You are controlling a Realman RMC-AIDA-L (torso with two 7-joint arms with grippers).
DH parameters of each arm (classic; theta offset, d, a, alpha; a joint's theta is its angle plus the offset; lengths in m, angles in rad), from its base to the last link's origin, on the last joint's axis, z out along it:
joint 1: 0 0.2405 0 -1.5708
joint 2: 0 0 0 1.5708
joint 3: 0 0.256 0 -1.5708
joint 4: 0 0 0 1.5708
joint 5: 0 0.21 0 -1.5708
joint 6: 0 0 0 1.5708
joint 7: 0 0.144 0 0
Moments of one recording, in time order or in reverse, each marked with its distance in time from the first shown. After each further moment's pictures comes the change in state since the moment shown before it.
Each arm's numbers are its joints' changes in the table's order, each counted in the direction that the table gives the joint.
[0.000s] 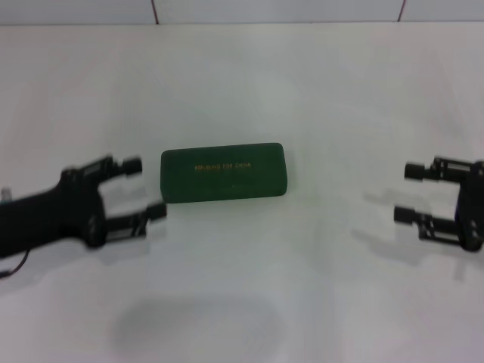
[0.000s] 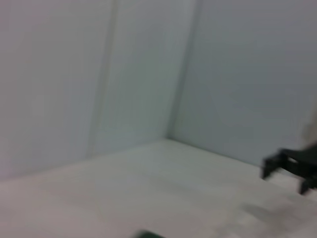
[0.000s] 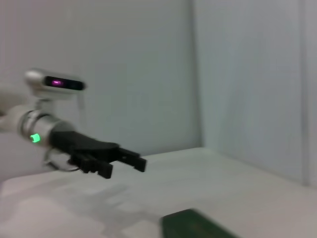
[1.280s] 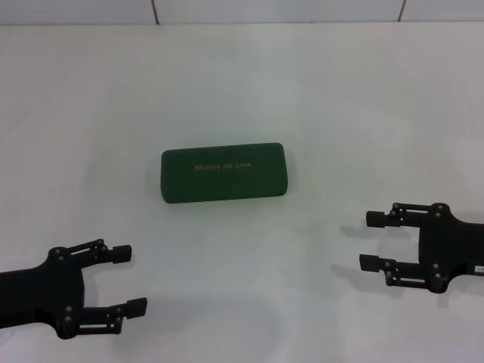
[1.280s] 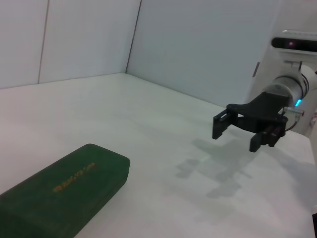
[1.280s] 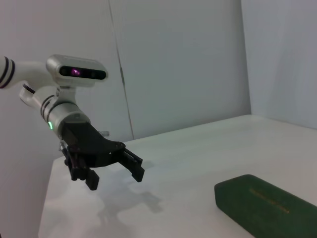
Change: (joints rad) left arm 0.068 0.014 -0.064 0.039 0.256 0.126 -0.012; right arm 0.037 0.049 0.001 0.065 -0.140 0.008 0.004
